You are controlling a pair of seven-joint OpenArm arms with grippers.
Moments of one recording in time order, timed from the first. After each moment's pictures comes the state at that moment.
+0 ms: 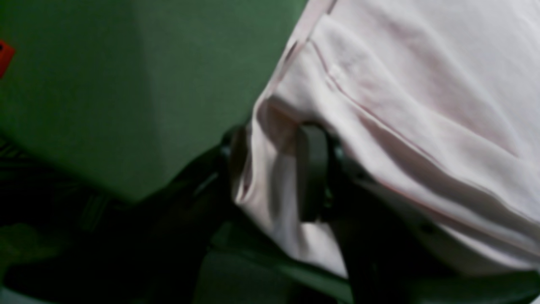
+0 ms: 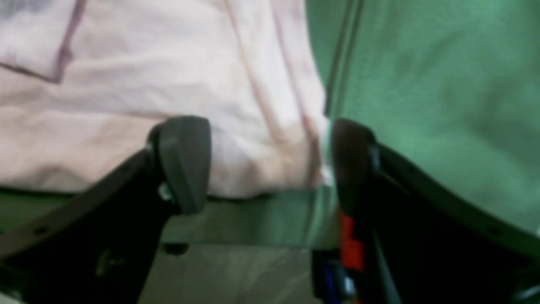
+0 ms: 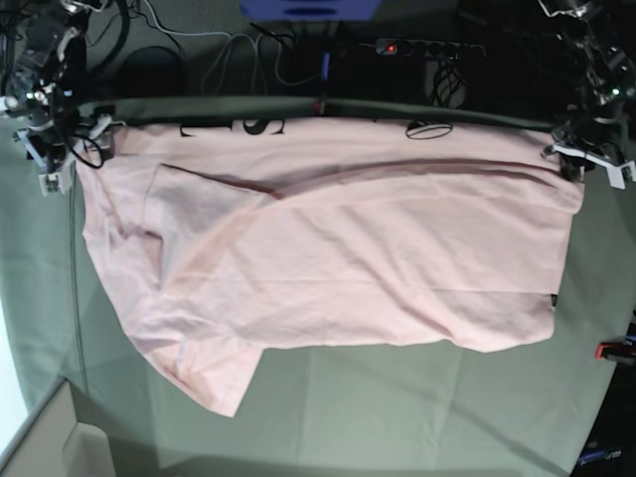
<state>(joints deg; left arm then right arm) 13.2 -10.0 -40.4 72.8 -14.7 -23.4 23.2 -14.8 3.5 40.6 84.8 -4.4 39.8 -40.1</state>
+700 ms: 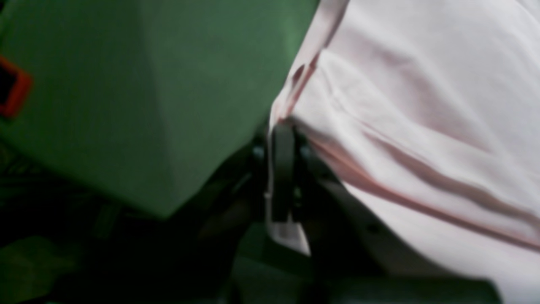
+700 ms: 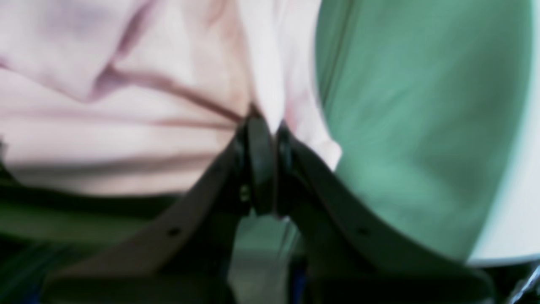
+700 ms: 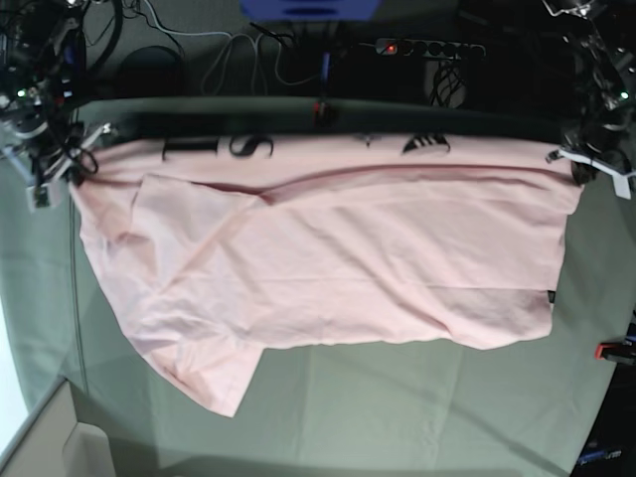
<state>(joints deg) 13.6 -10.3 -40.6 79.9 -15.0 -23.7 29.6 -16.9 3.3 40.3 99.4 -4.1 40.5 -38.6</state>
